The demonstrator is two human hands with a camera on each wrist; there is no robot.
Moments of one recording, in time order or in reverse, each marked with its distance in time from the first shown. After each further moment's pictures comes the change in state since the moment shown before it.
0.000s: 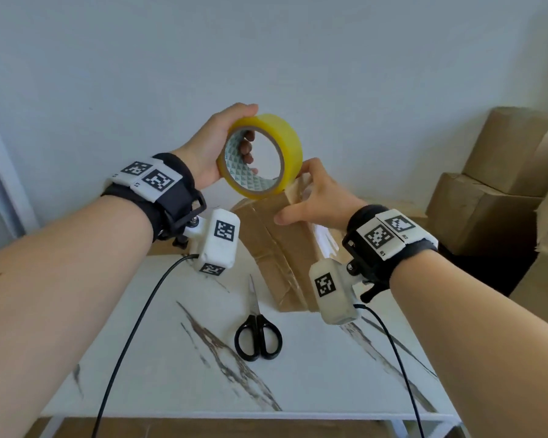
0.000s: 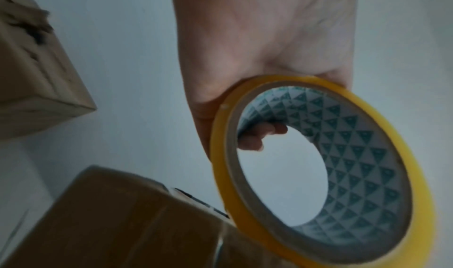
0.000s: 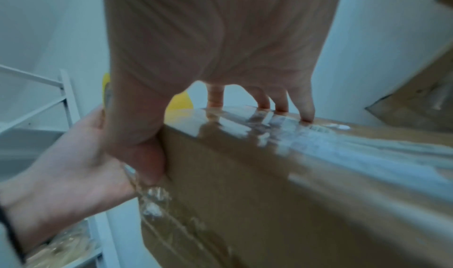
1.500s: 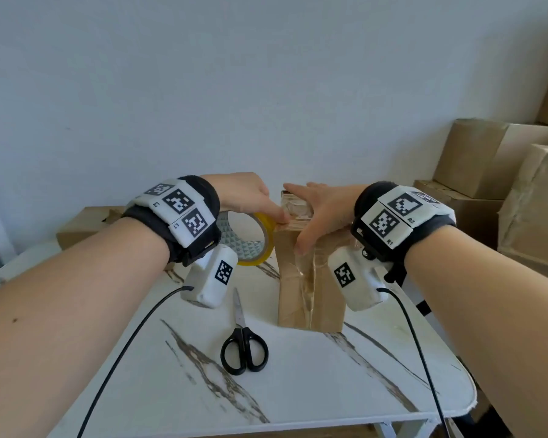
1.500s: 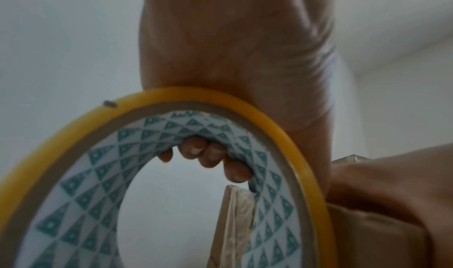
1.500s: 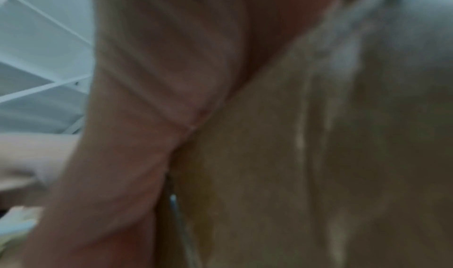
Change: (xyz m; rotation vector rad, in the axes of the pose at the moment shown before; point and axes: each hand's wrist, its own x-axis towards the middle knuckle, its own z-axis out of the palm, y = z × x) left_hand -0.001 -0.008 0.050 1.183 -0.235 -0.051; right_hand -0.011 -0.017 -0.048 -0.698 -0.376 0.141
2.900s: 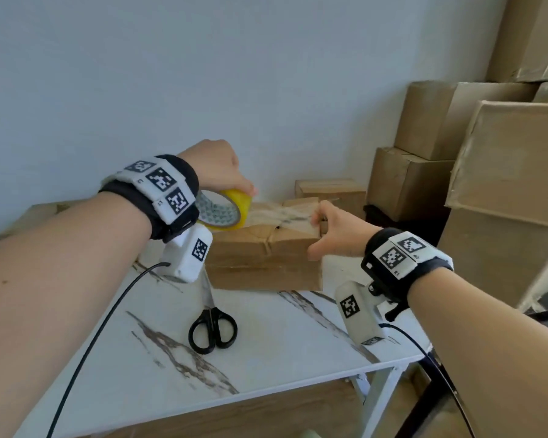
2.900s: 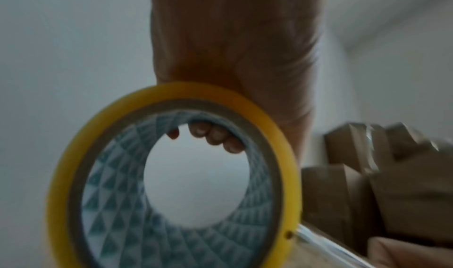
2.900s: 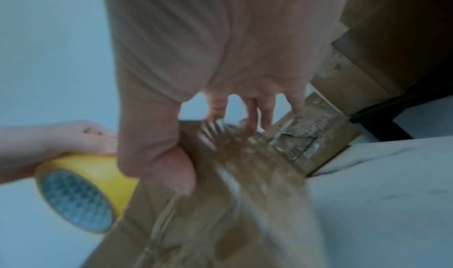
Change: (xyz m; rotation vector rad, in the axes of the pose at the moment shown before) left_hand 0.018 0.023 0.013 0.184 0.179 0.055; right_hand -0.025 0.077 0.095 0.562 0.194 0.093
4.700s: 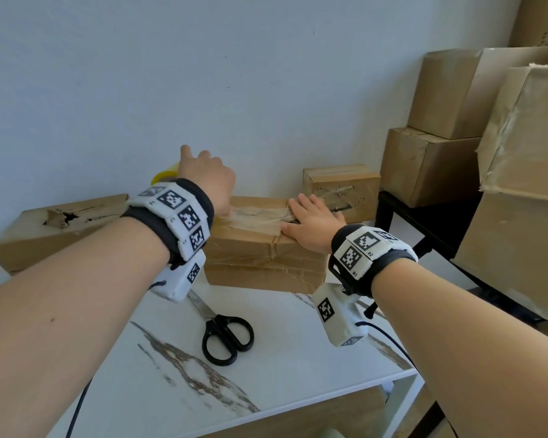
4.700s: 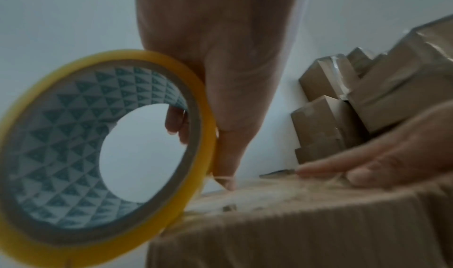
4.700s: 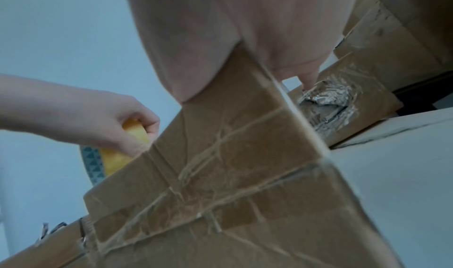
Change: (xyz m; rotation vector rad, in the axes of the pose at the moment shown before) left_hand 0.021 -0.020 0.043 0.827 -0.038 -0.026; right_hand 0.062 -0.016 0.045 -0.312 -0.036 0.098
